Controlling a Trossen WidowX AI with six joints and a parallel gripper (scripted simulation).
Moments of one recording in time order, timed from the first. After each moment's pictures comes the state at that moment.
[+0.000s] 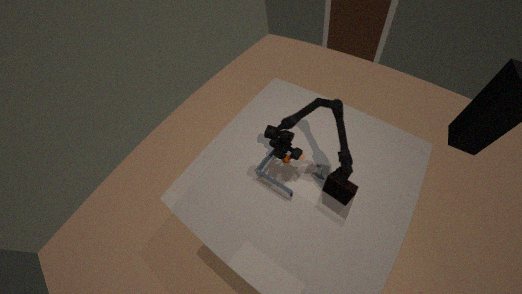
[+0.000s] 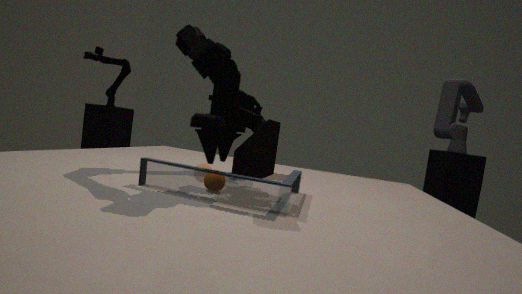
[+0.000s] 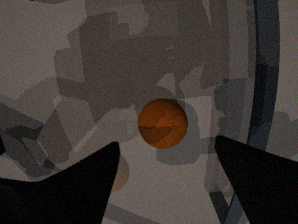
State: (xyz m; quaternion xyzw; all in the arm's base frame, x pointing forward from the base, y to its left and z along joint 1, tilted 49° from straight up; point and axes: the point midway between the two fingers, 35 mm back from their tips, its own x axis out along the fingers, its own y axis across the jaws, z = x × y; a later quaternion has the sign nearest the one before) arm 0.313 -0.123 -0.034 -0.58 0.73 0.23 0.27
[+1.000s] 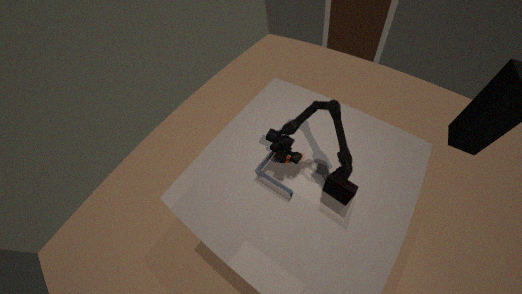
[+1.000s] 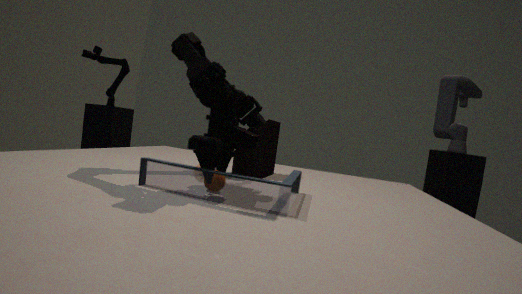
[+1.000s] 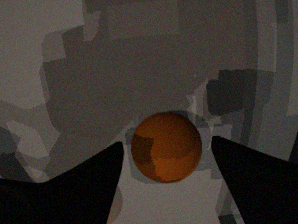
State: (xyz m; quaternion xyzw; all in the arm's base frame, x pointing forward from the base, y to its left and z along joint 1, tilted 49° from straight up) arm 0.305 -0.155 -0.063 -0.58 0.73 0.23 0.27
